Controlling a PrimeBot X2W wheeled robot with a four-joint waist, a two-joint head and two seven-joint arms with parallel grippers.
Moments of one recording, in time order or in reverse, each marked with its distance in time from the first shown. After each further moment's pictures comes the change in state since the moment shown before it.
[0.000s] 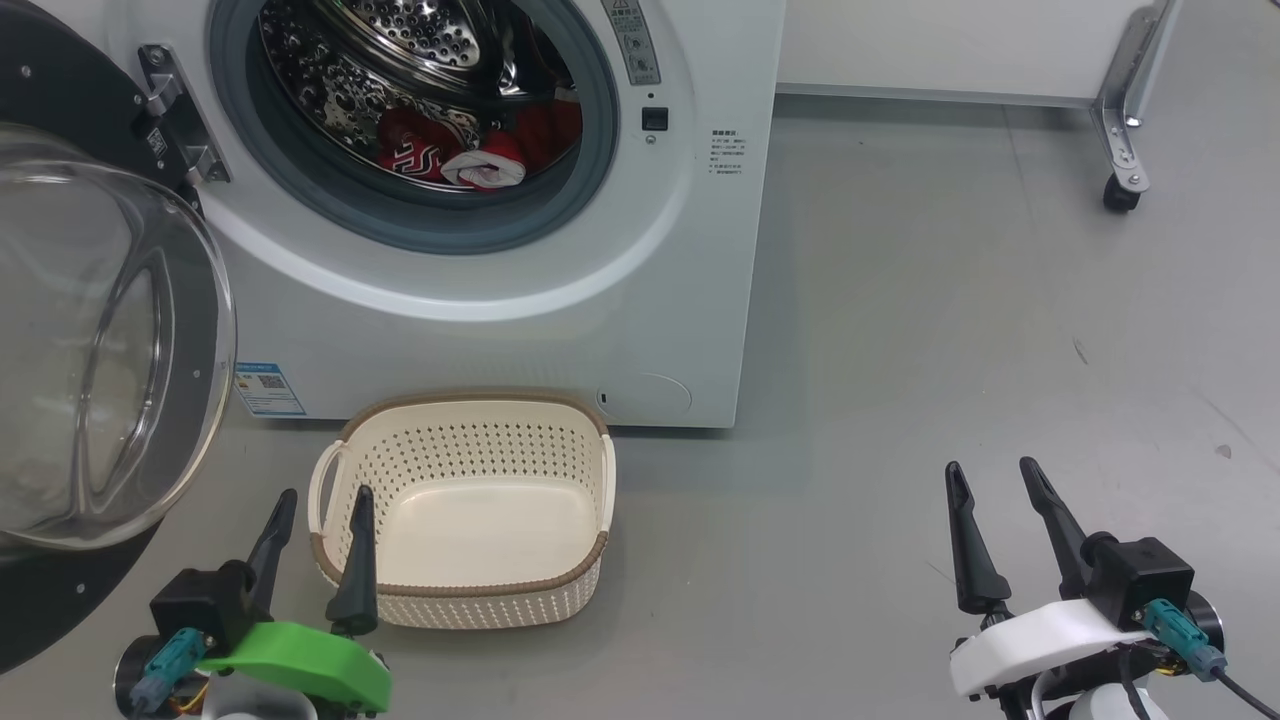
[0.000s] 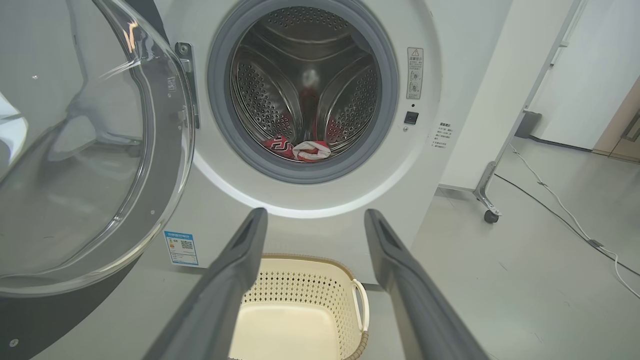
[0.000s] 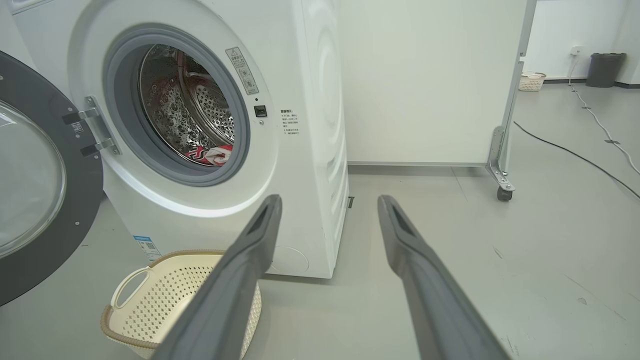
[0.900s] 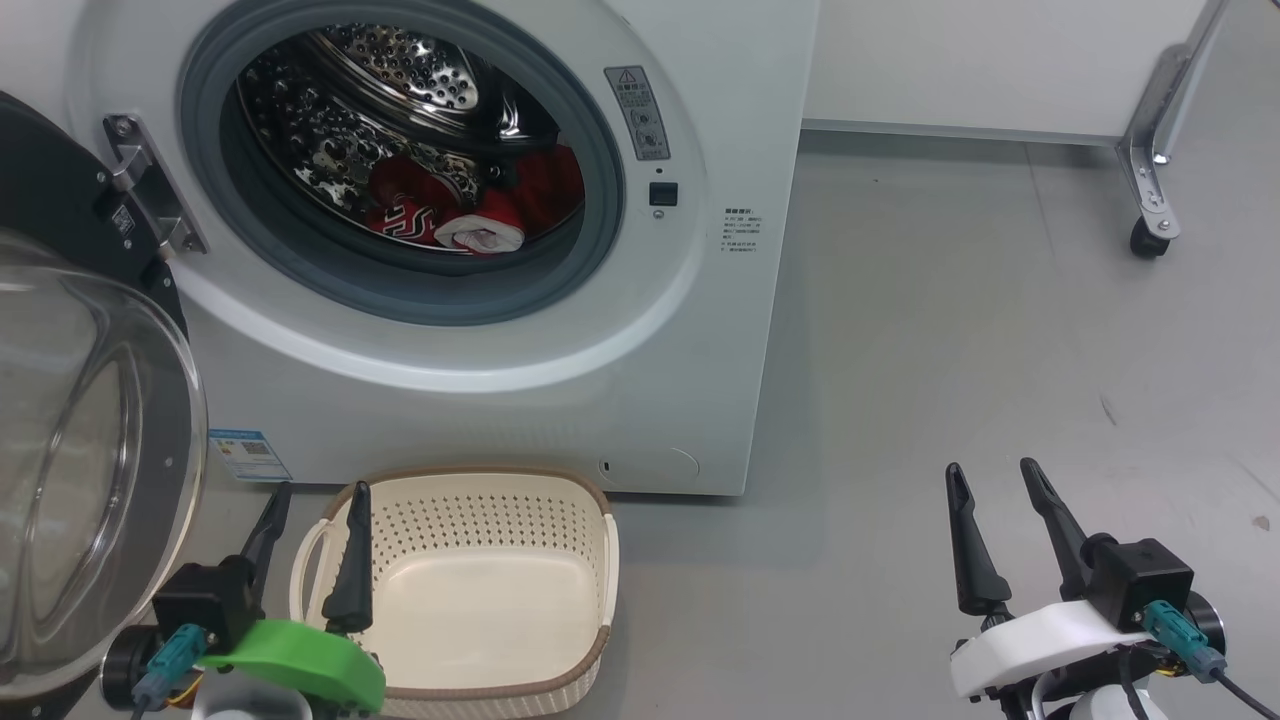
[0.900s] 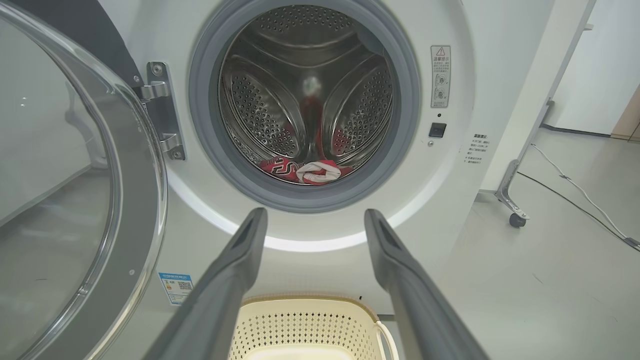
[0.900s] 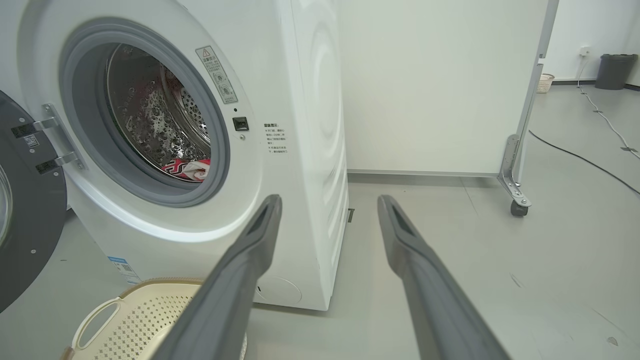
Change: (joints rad) left arm 0.002 0.026 -0.012 -0.029 0.042 0.005 0.008; right arm 0.003 0.001 -0.003 -0.001 -0.007 0.000 0.000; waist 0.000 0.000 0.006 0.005
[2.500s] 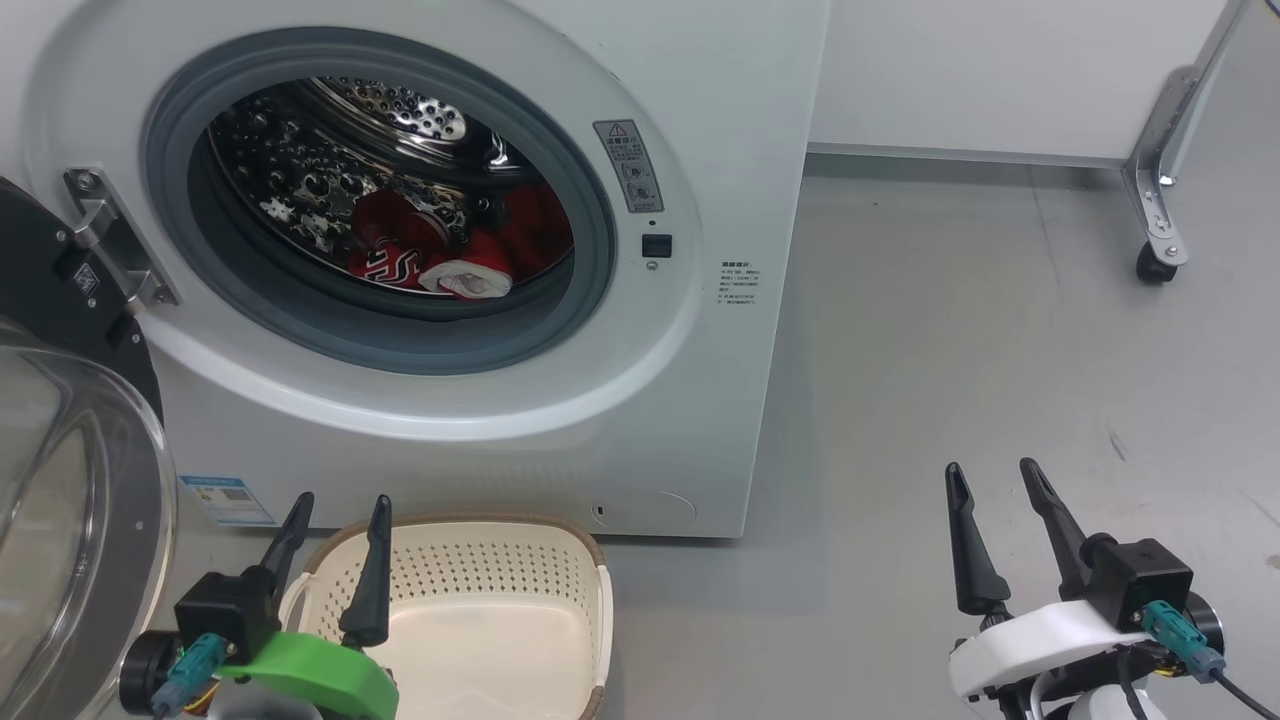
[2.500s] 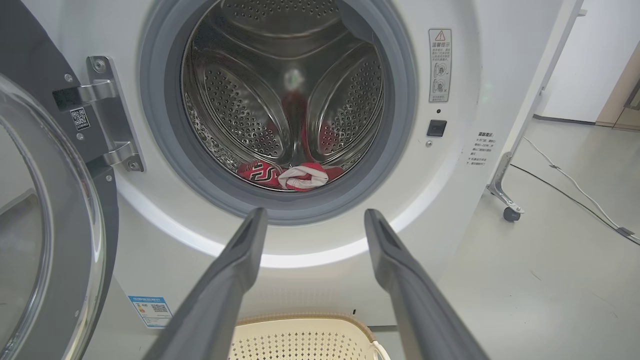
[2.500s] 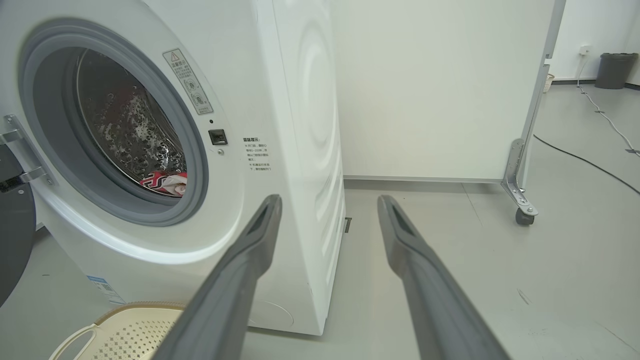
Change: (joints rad) left arm 0.014 -0.001 -0.026 -0.002 0.015 0.001 0.000; right arm 0.000 0.006 -0.004 0.001 -0.002 0.001 0.000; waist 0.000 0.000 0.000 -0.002
